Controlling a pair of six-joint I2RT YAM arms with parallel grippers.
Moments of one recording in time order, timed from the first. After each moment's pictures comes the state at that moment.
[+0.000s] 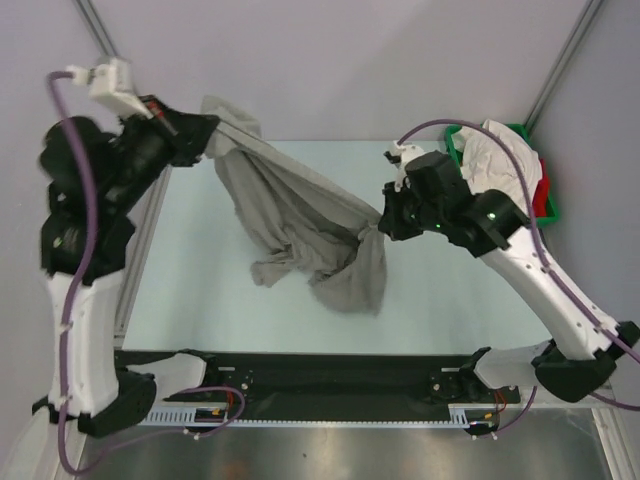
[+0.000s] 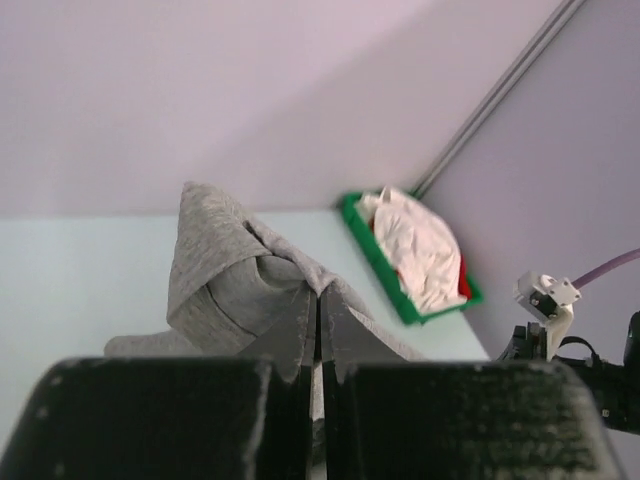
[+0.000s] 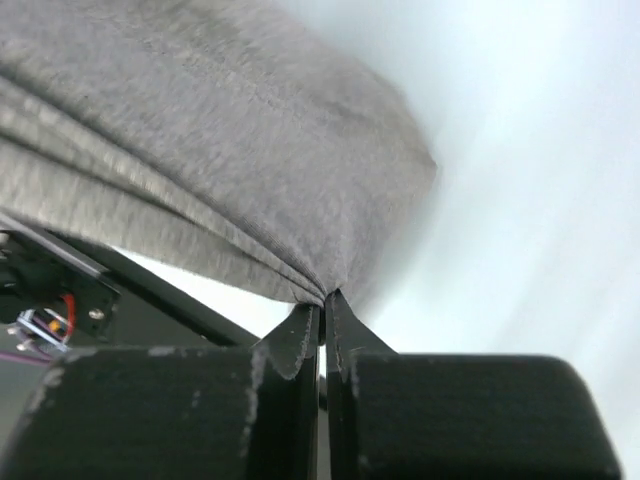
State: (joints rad) left arm -0.24 1.22 1.91 -0.71 0.20 -0.43; right arm 0.71 1.33 1.61 -1.03 0.05 0.33
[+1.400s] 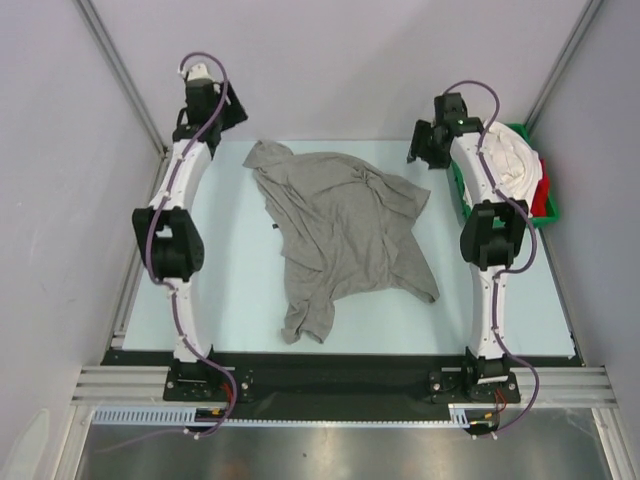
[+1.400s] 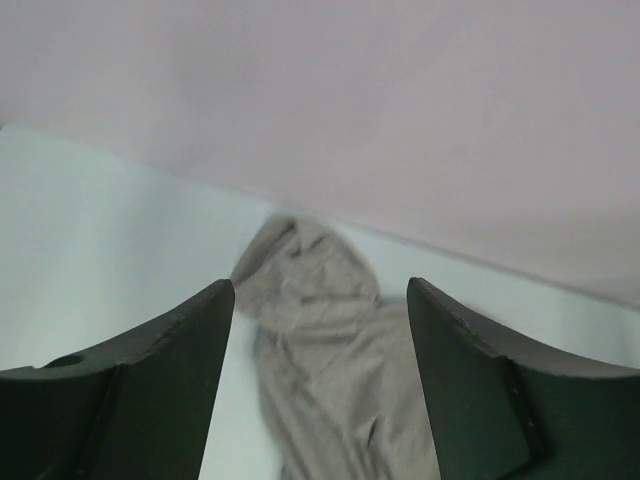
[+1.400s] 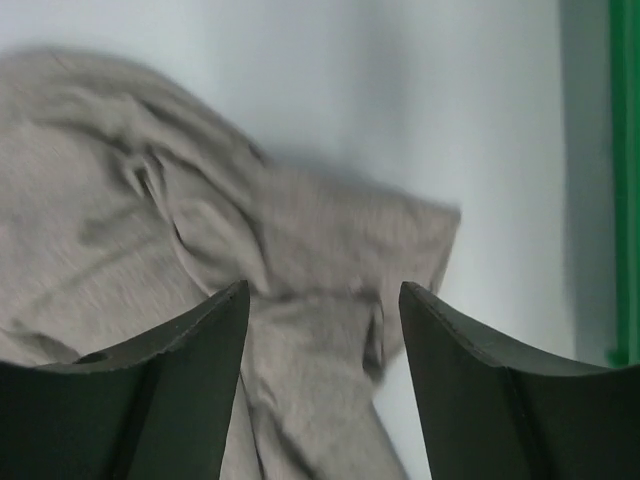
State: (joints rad) left arm -0.05 2.22 2.21 -0.31 -0.04 -0.39; right arm 0.11 2.37 2.41 -0.87 -0.06 0.32
